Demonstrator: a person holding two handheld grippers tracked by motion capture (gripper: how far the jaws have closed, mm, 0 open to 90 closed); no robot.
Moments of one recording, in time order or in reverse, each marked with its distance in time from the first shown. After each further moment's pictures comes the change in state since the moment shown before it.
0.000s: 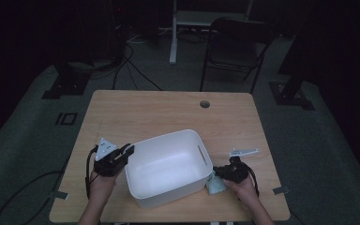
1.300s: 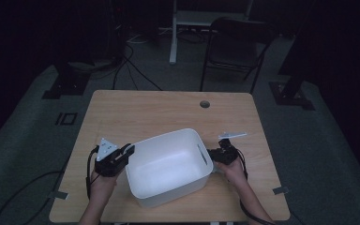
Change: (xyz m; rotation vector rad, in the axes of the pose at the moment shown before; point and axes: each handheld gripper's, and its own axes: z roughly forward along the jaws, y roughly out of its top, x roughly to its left) left arm -0.002 0.000 0.001 -0.003 0.013 0.005; right arm -0.022 0.048 0.039 0.021 -0.101 0.008
